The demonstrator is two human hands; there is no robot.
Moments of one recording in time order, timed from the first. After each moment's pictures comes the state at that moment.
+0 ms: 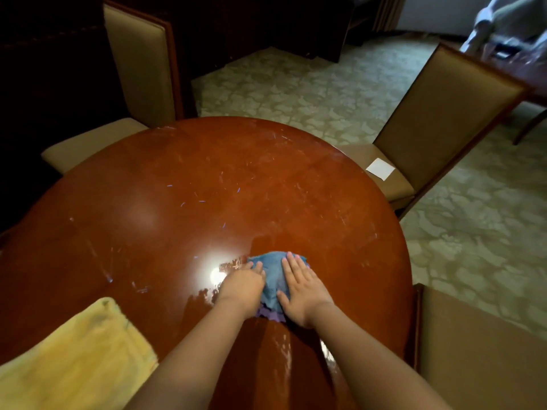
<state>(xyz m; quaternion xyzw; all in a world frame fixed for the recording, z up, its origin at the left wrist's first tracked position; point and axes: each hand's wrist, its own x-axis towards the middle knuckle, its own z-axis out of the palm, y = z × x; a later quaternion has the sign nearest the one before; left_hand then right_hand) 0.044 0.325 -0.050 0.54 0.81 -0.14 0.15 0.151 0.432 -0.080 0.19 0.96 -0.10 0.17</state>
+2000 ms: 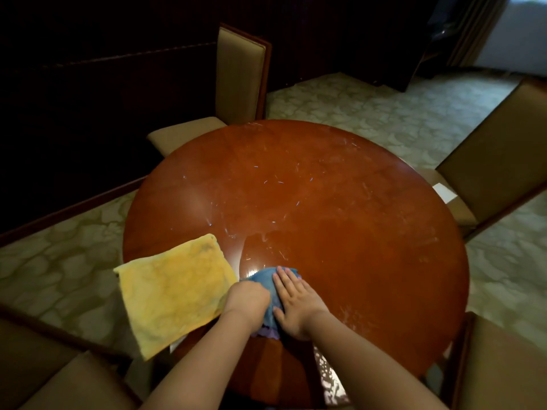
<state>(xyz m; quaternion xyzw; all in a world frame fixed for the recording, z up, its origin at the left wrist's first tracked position) 0.093 0.160 -0.030 0.41 0.87 -0.21 0.19 0.154 0.274 -0.072 0.01 0.97 -0.03 0.22</state>
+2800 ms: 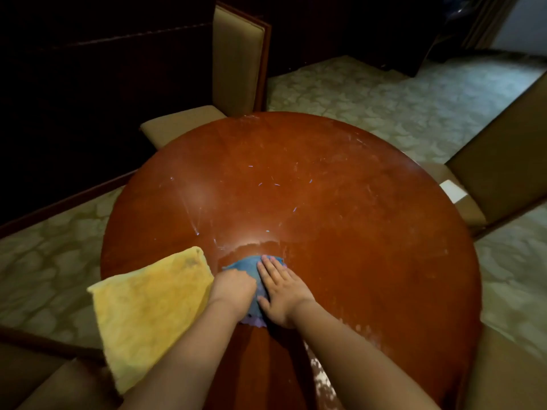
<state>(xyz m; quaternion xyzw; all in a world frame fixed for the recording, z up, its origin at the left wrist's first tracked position) 0.039 0.188 -0.028 0.38 0.88 -0.22 0.19 0.092 0.300 -0.079 -0.03 0.98 -0.05 0.21</state>
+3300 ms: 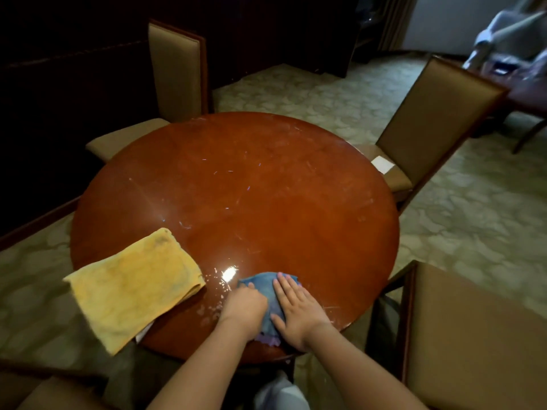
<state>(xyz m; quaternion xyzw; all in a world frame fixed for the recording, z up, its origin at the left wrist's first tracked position) 0.178 0.184 -0.026 0.49 0.83 -0.20 0.19 0.267 0.284 -0.079 0.13 0.97 -0.10 0.18</state>
